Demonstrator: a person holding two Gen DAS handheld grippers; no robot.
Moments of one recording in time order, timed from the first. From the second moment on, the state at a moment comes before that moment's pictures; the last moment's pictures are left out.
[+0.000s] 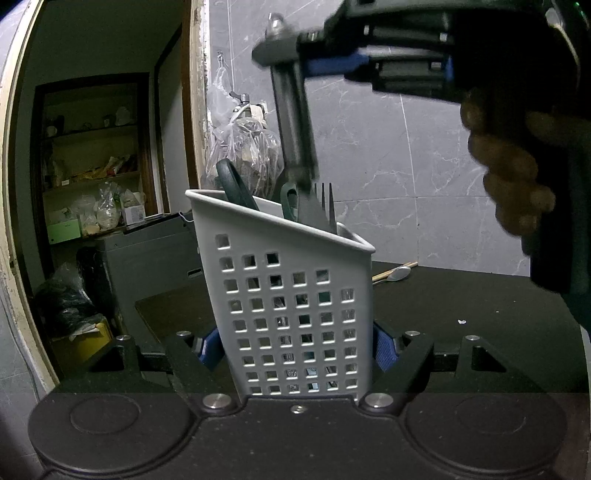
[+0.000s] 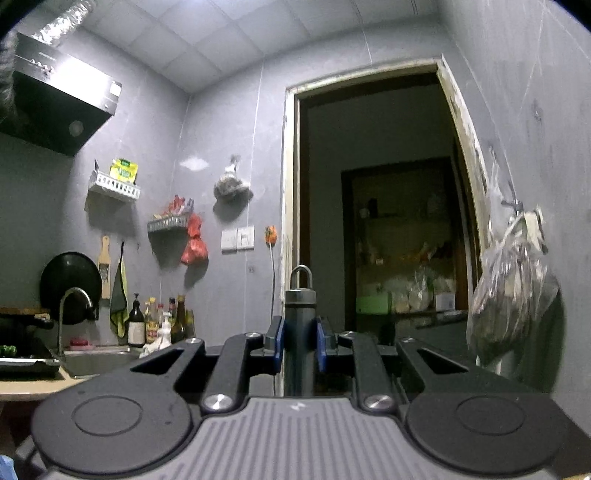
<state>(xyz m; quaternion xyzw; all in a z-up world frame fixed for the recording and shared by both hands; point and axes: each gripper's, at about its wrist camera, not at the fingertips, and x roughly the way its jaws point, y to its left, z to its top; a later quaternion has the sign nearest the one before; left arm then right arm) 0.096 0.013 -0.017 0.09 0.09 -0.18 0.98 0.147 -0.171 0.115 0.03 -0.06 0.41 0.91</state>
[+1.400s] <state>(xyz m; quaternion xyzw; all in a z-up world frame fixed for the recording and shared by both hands) 0.095 0.016 -0.017 0.09 0.09 -0.18 0.98 0.173 -0.163 0.062 0.03 0.04 0.40 0.92</state>
